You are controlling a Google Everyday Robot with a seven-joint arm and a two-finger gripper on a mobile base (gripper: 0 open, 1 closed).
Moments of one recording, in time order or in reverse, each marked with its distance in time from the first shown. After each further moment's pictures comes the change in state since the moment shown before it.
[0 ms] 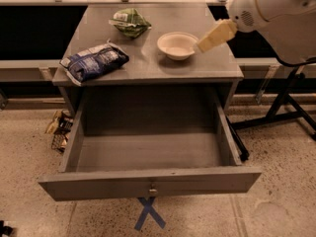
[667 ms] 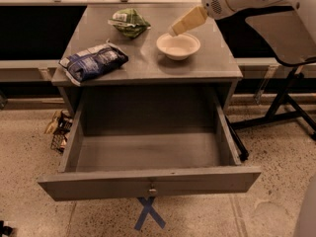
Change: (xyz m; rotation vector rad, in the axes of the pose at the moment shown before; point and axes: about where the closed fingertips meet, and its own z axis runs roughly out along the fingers) arm -0.063 -0.025 0.065 0.011 -0.142 0.010
